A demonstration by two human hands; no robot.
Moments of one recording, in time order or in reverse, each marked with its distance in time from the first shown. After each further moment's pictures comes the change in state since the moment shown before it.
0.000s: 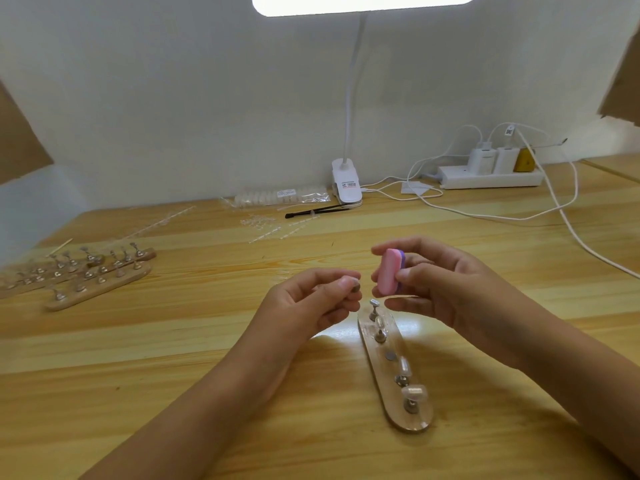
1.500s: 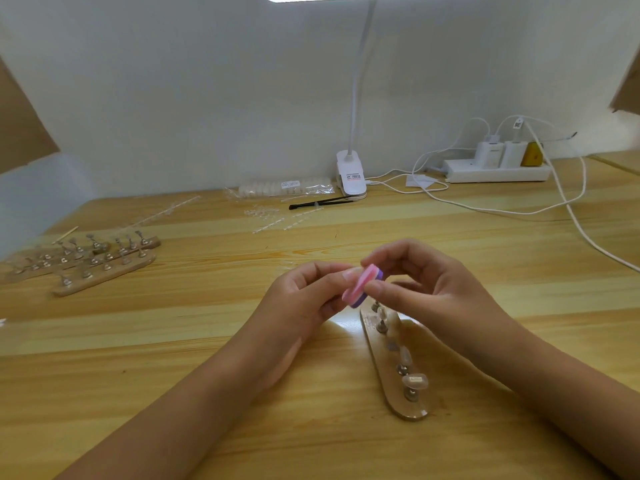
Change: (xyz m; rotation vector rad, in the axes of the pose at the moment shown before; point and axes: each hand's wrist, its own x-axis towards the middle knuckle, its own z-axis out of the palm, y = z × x) left_hand 0.000 0.001 0.000 -0.085 -0.009 -0.053; right_hand -0.002 0.013 0.023 -0.275 0.105 -0.210
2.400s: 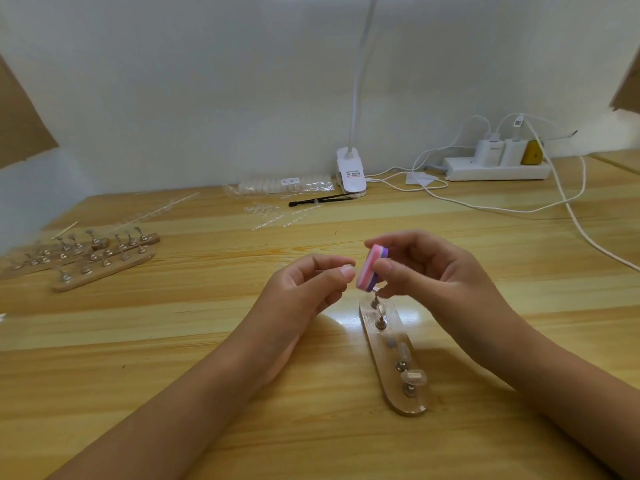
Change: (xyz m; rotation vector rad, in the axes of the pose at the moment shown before) left_hand 0.001 -0.004 -0.003 0.097 0.045 0.021; right_hand 0.000 -0.004 0.001 0.151 0.064 0.027
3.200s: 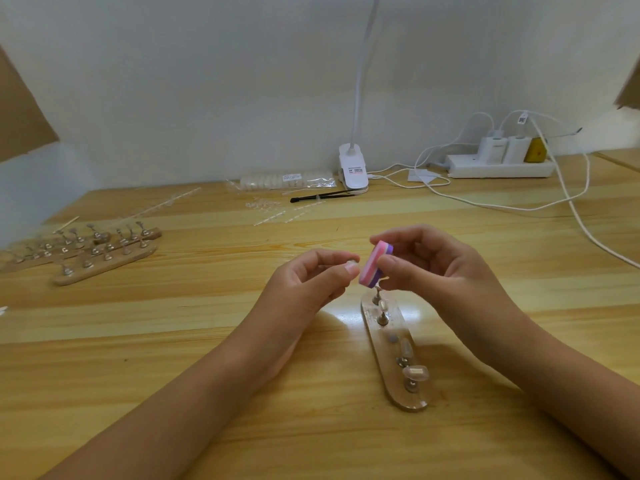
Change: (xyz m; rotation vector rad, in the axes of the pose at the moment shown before) left_hand 0.000 -0.003 -0.001 0.058 -0.018 0.059; right_hand 0.000 -0.002 0.001 0.004 0.006 0.023
